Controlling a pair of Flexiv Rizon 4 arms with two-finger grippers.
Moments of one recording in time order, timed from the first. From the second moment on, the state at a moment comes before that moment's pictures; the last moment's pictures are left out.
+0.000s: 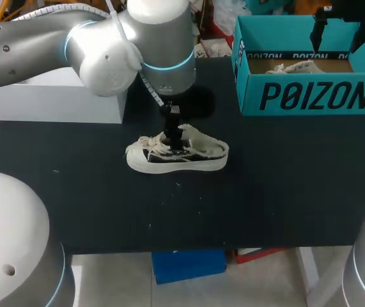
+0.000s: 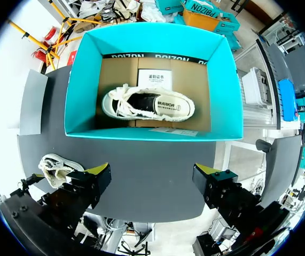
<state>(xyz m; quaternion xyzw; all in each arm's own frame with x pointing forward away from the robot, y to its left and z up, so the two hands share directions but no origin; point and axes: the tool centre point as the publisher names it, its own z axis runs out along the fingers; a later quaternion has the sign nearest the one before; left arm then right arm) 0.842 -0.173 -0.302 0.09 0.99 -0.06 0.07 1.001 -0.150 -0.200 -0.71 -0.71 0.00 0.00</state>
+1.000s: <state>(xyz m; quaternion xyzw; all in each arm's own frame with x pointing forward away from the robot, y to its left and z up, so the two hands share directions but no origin) 0.839 -0.060 -0.290 0.06 0.97 -0.22 0.07 1.001 -0.150 -0.200 -0.71 -0.71 0.00 0.00</state>
